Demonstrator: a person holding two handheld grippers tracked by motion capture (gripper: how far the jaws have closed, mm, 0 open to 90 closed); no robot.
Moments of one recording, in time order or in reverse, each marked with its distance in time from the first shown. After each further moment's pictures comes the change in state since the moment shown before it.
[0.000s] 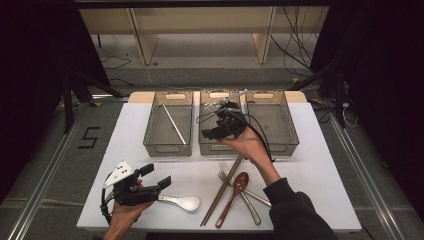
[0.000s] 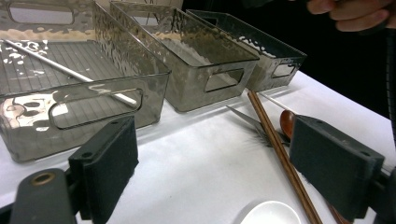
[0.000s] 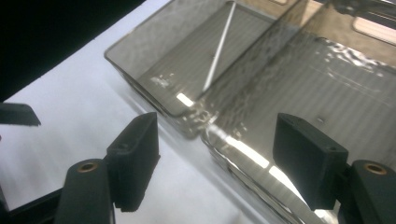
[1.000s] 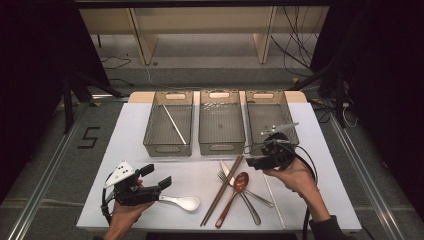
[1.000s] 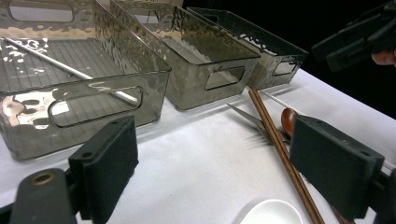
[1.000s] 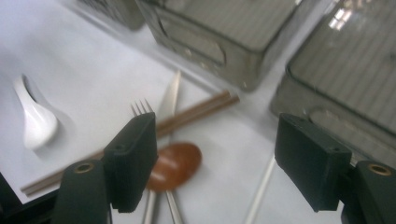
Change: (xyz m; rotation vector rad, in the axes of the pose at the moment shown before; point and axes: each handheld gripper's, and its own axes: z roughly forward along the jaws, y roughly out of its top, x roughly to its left) left arm -0.001 -0.001 0.001 0.010 0.003 0.004; right arm -0.038 -0.112 -0.063 0.118 -0.107 0.080
